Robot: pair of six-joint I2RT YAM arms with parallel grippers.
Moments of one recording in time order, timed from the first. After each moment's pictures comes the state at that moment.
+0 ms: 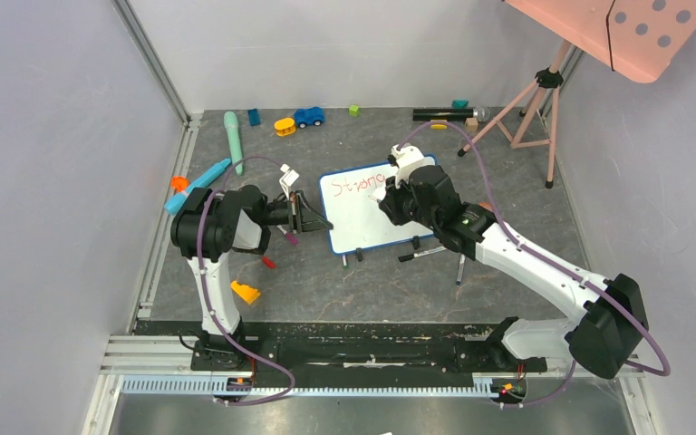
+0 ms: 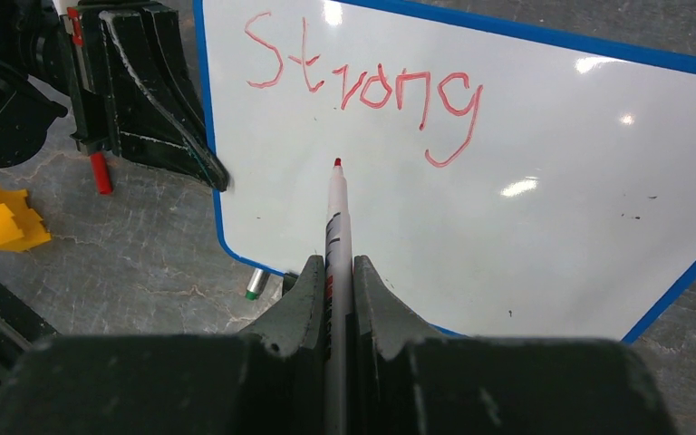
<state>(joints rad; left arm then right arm) -0.14 2.07 0.67 1.44 1.37 -0.82 0.72 1.28 1.01 -0.23 0.09 0.21</state>
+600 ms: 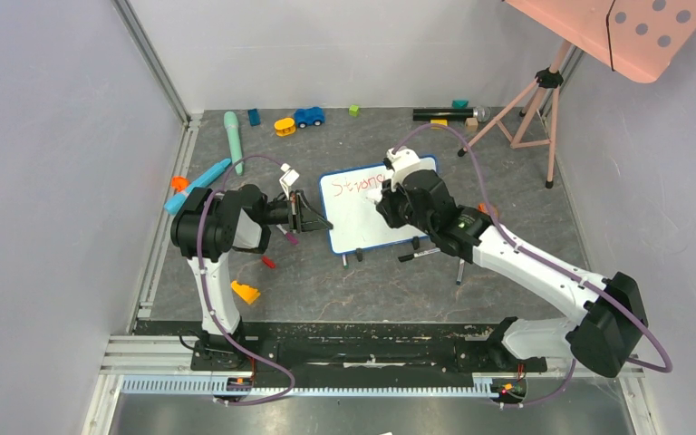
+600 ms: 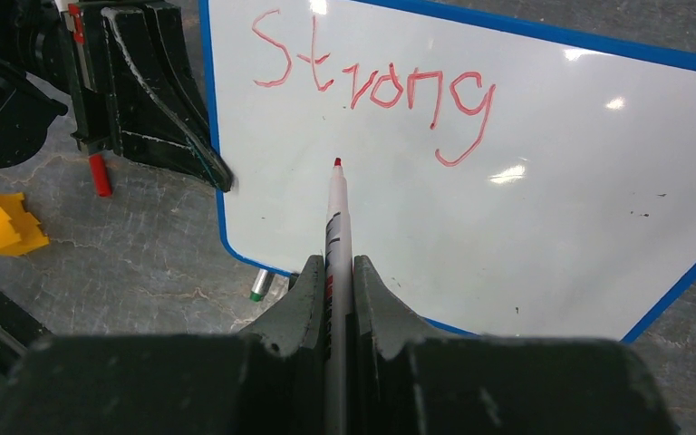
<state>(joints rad) -0.14 2.07 0.68 1.45 1.39 -0.83 0.77 1.28 1.01 -0.23 0.15 0.23</state>
